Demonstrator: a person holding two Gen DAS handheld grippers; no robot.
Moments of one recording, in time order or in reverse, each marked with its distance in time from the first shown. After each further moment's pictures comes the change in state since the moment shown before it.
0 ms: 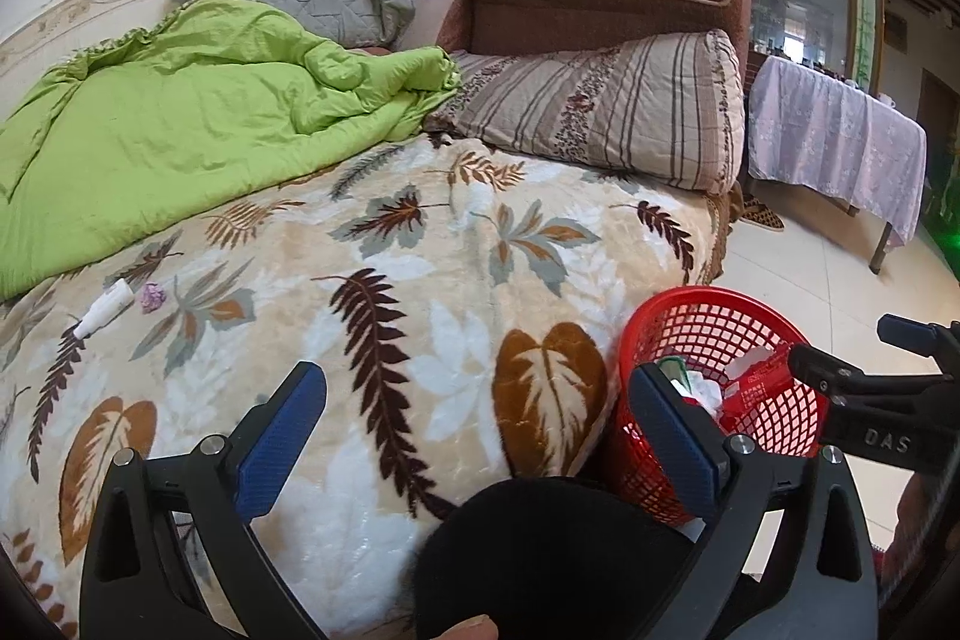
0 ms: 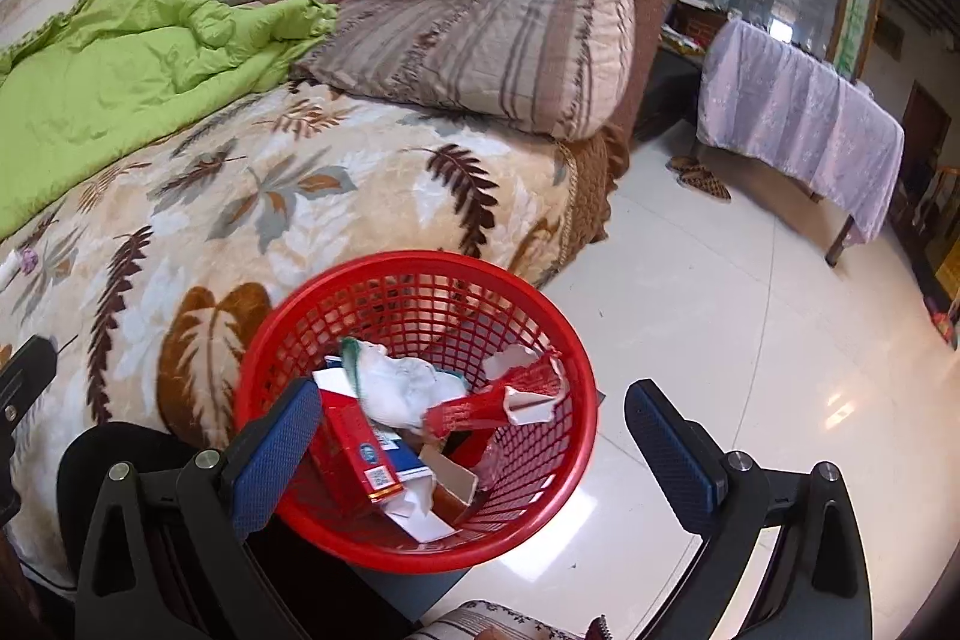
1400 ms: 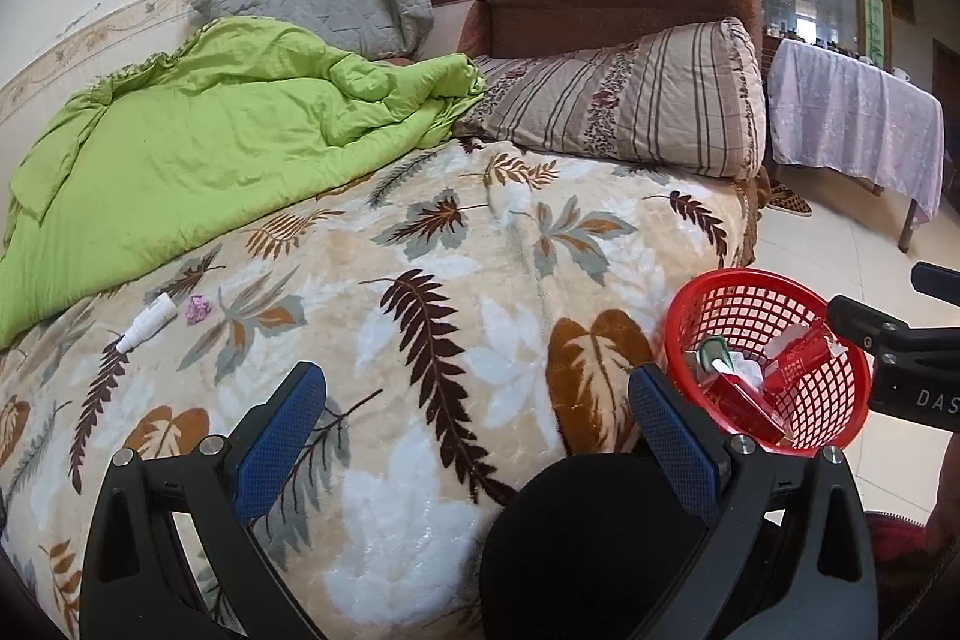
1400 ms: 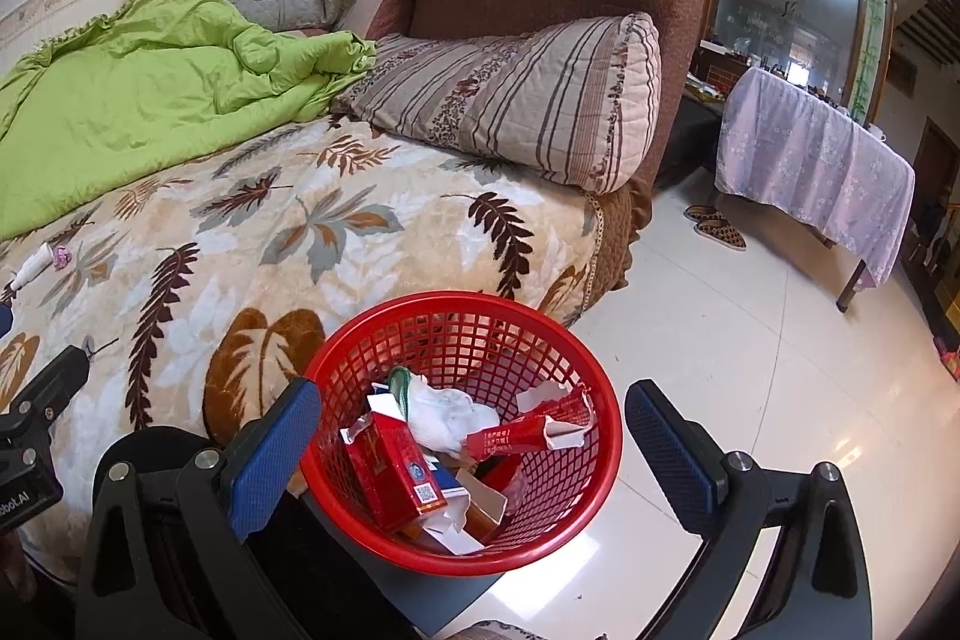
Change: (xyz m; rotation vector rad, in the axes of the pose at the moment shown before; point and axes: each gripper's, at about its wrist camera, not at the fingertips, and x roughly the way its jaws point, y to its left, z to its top) left arm -0.012 0.009 -0.009 0.062 -0.013 0.073; right arm -0.023 0.019 0.002 -0.046 -0.098 0.033
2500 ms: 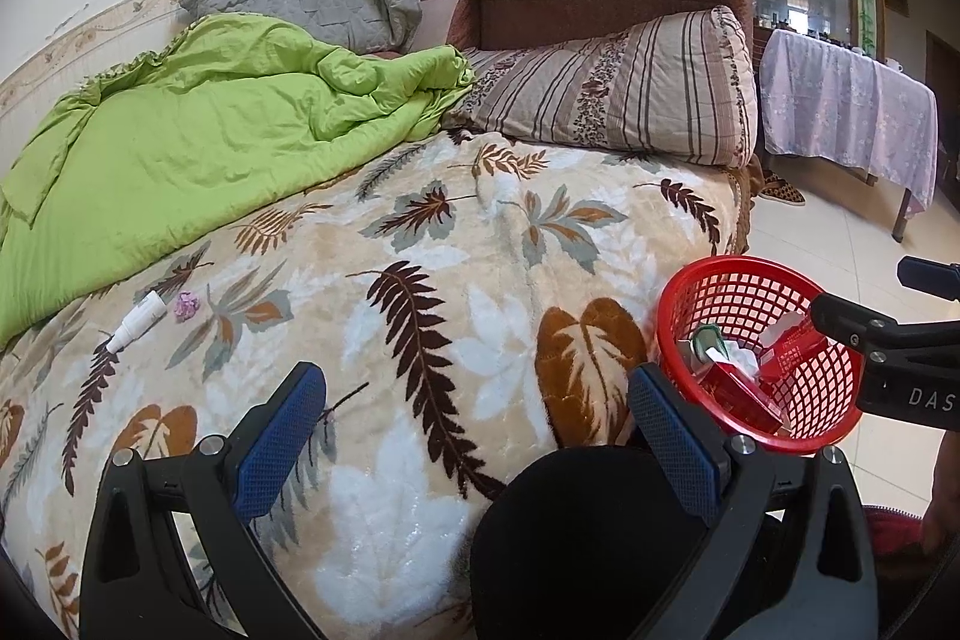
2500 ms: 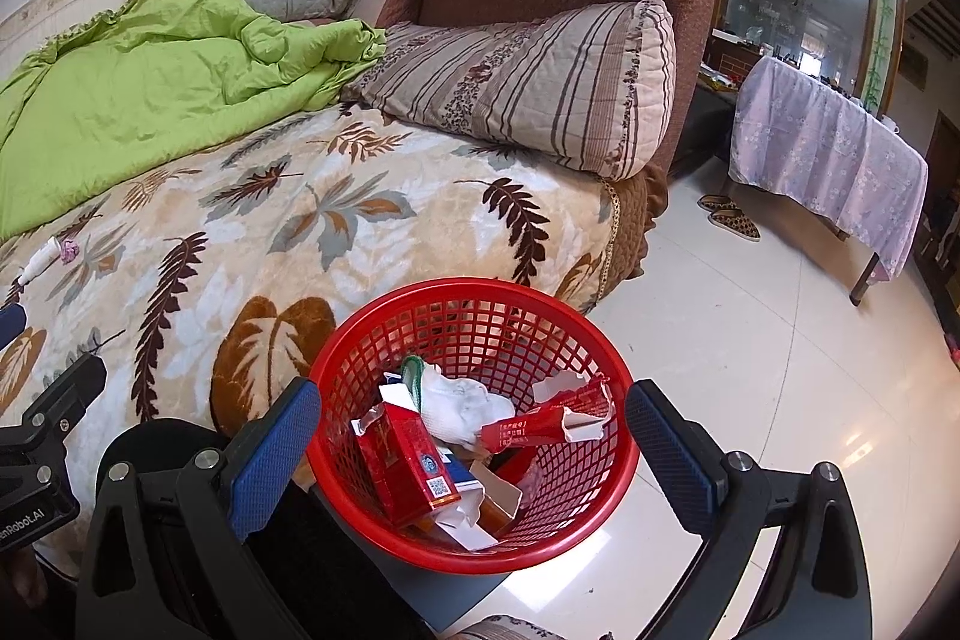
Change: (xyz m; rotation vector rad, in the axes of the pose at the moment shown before) left arm 0.007 -0.004 -0.003 0.012 0.017 -0.011; right arm 0.011 0.003 -0.003 -0.001 0.025 0.033
